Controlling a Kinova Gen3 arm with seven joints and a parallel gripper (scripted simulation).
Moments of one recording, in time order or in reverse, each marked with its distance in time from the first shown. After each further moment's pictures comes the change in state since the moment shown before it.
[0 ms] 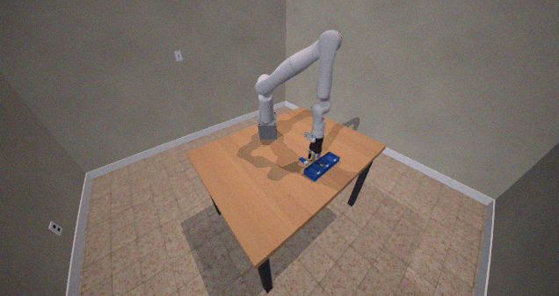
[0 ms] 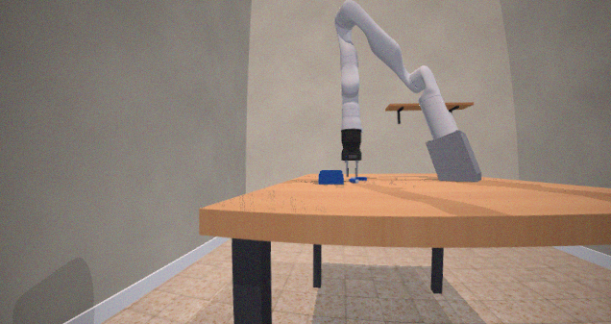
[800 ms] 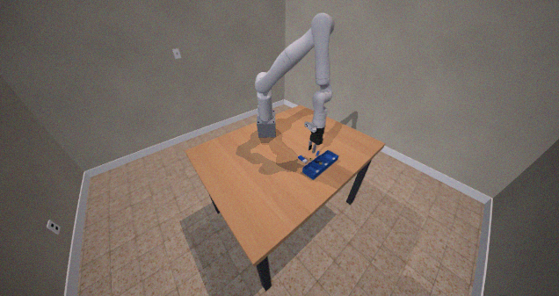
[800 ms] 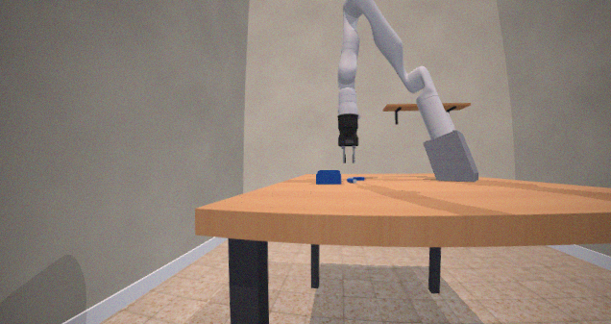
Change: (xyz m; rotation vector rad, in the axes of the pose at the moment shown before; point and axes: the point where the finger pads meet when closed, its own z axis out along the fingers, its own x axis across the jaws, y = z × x) arm -0.002 0.005 -0.055 0.003 0.003 0.004
